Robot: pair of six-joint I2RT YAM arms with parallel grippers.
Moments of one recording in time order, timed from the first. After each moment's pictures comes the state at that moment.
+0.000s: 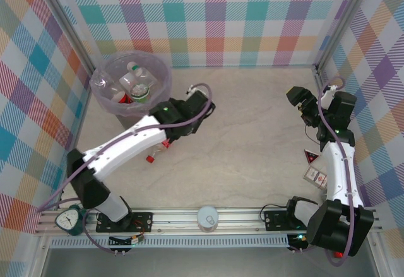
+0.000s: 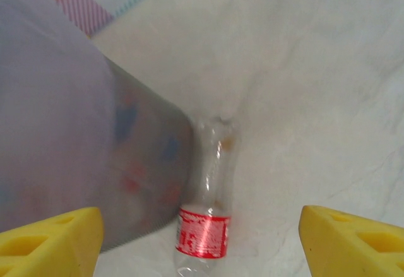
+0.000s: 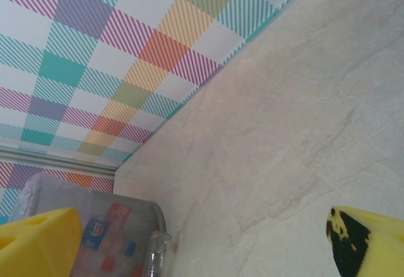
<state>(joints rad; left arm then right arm) -0.88 1.61 1.55 -1.03 -0.68 -0.22 -0.27 1.09 0.90 -0.26 -0.64 0.71</state>
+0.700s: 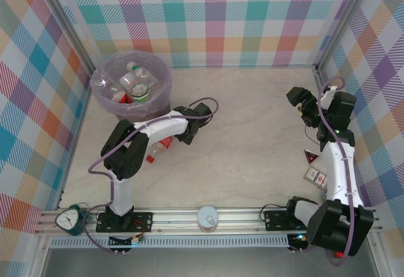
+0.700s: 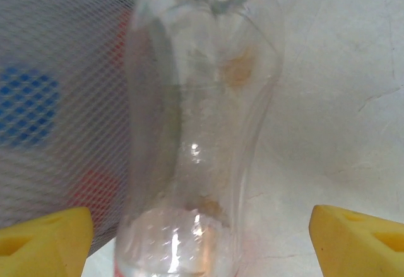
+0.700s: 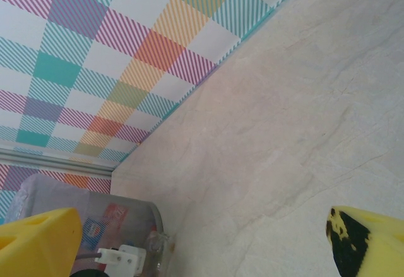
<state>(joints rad) -0.69 1.97 1.40 -0.88 -0.63 -0.23 -0.27 1.09 0.90 -0.27 -0.63 0.70</state>
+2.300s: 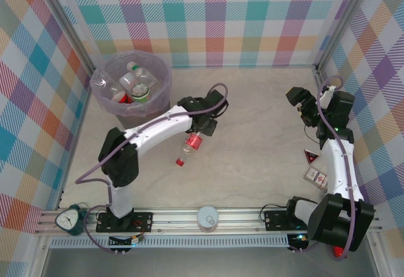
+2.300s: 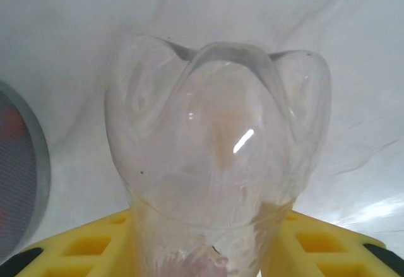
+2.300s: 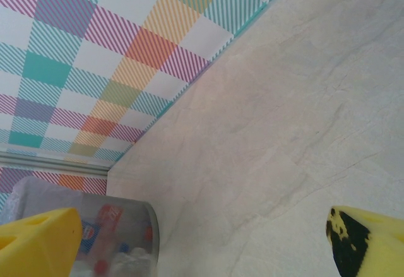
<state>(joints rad) -0.82 1.86 1.68 -0.95 -0.29 -0.29 -0.27 1.13 0.90 -0.26 -0.63 0.70</state>
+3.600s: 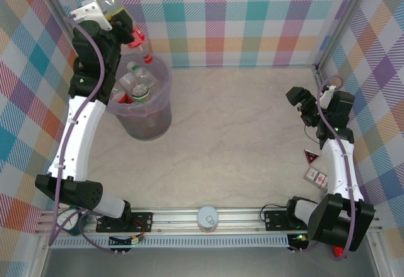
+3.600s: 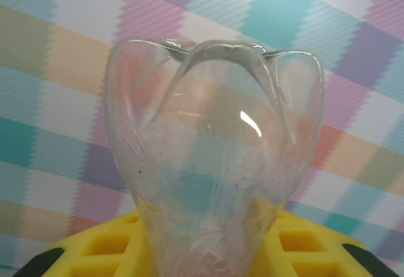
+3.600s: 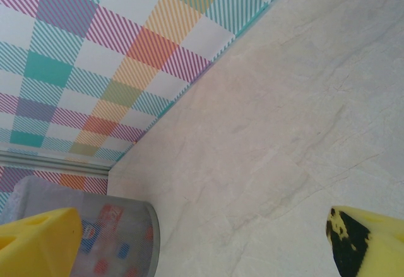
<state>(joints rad) -0.17 1.48 1.84 -0.26 -0.19 -0.34 -0.27 1.12 0.90 -0.26 -0.64 0.70</state>
